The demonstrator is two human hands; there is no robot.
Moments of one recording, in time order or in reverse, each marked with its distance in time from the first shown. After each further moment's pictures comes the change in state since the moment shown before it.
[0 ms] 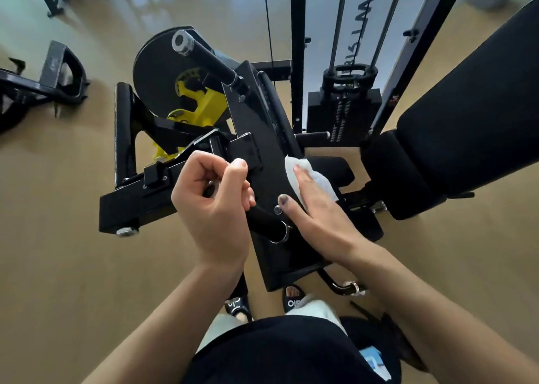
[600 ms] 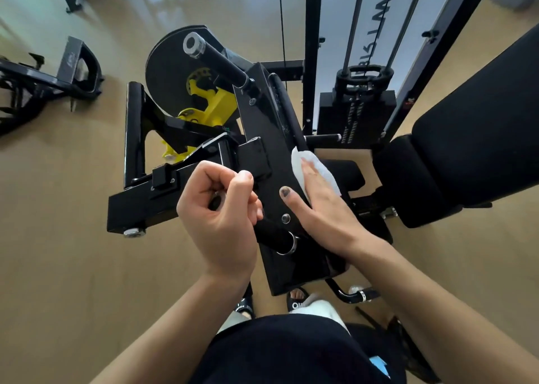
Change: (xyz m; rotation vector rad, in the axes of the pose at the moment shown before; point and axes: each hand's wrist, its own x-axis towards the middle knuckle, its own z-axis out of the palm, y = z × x) left_hand 0.000 0.002 0.005 -0.013 0.048 -0.028; right_hand 0.029 -0.006 -0.007 -0.028 0.005 -0.016
